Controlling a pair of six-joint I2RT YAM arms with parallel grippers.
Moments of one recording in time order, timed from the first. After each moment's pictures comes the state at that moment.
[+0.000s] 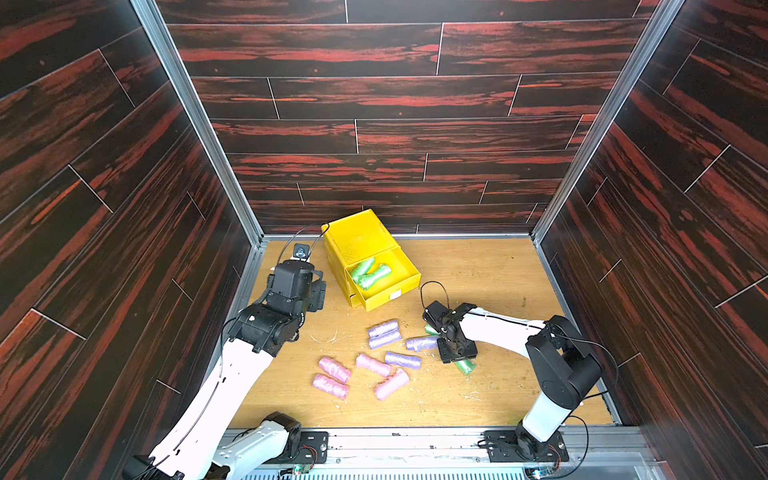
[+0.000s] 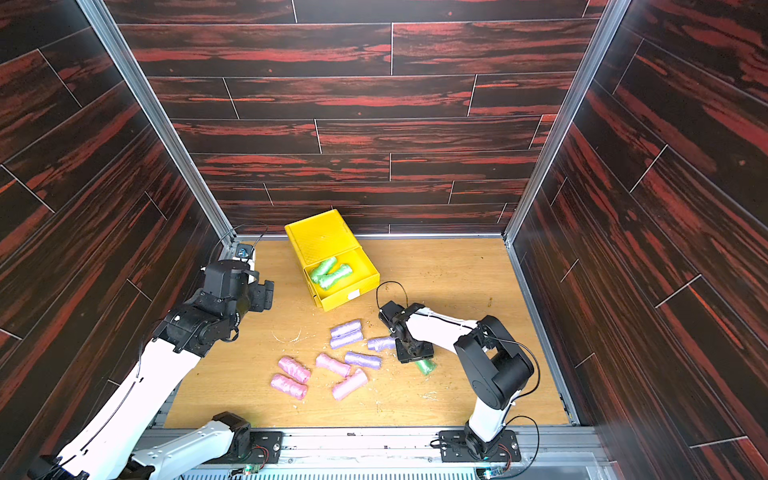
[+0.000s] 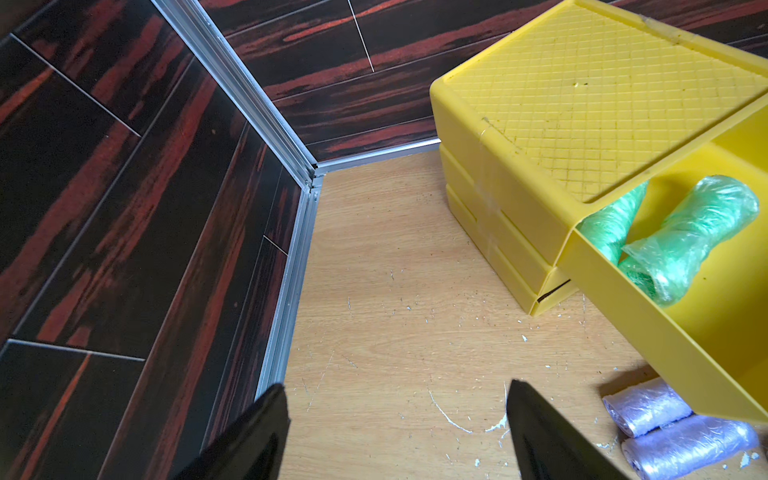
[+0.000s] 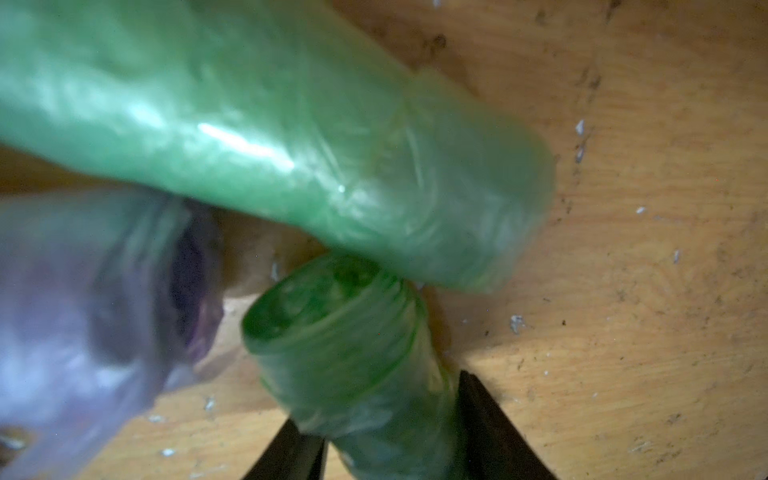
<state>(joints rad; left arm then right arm) -0.37 1.05 1.21 -0.79 -0.47 -0.03 0.72 1.74 1.02 -0.91 0.22 0.57</state>
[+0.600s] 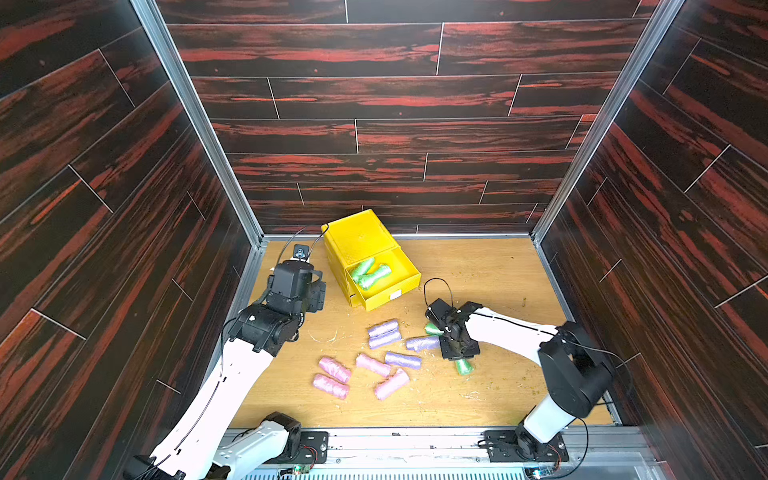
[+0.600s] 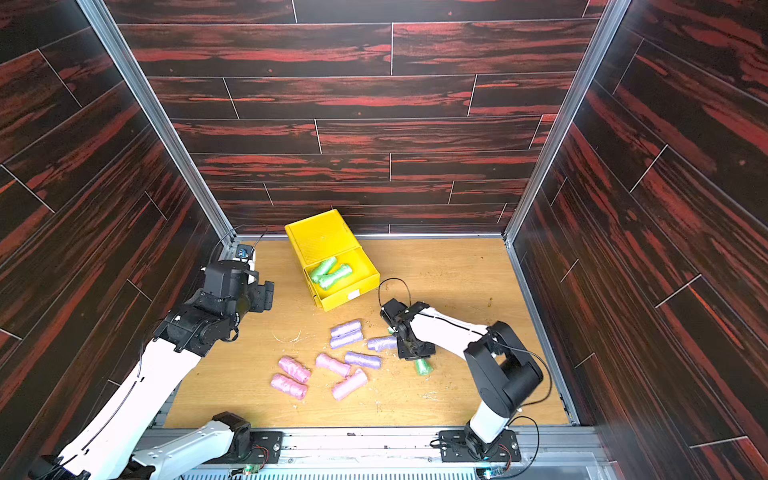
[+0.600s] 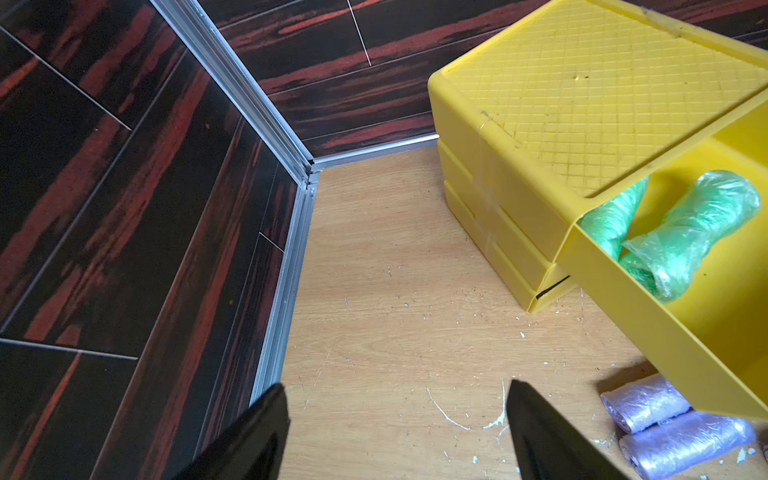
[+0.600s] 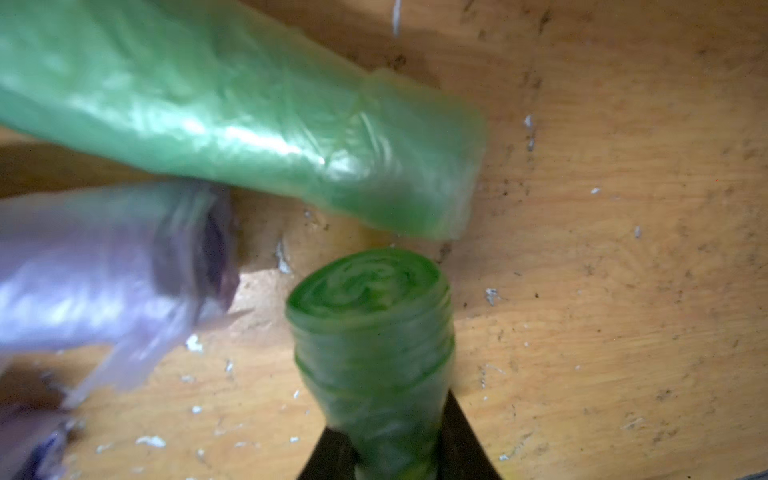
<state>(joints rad) -0.36 1.05 1.20 -0.79 -0.45 -0.04 0.72 1.63 1.02 -0.95 0.22 0.61</state>
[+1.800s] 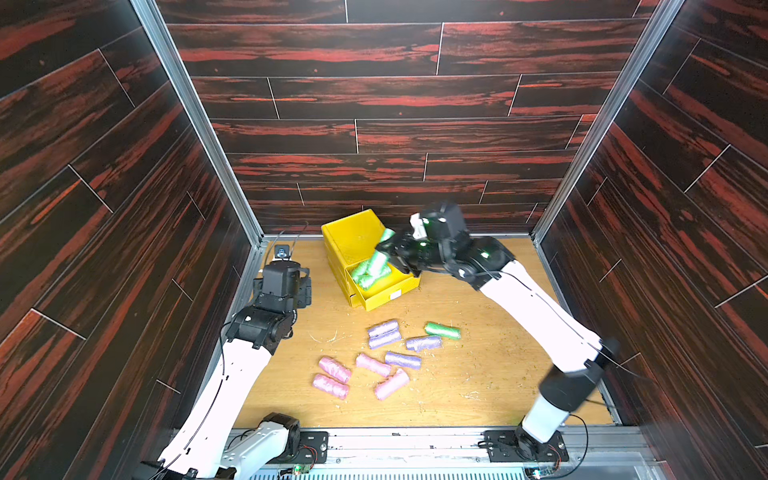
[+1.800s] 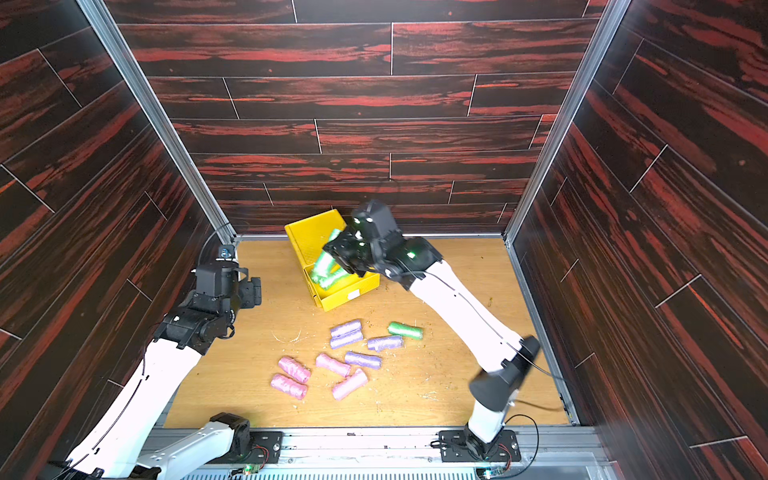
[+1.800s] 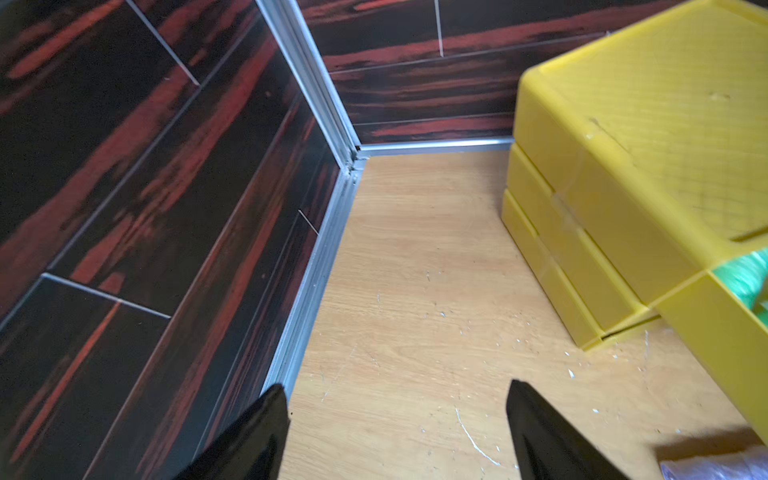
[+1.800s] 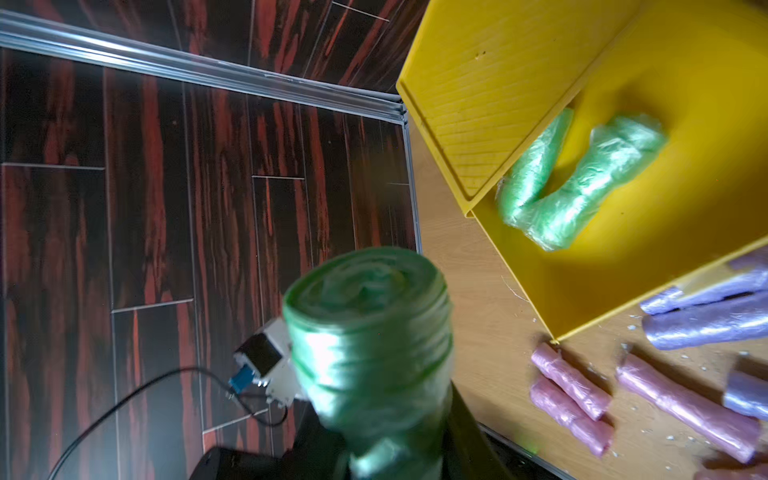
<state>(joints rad) -0.21 1.03 1.12 -0.69 -0.48 -0.08 0.82 1.82 2.14 -0.84 -0.16 1.29</state>
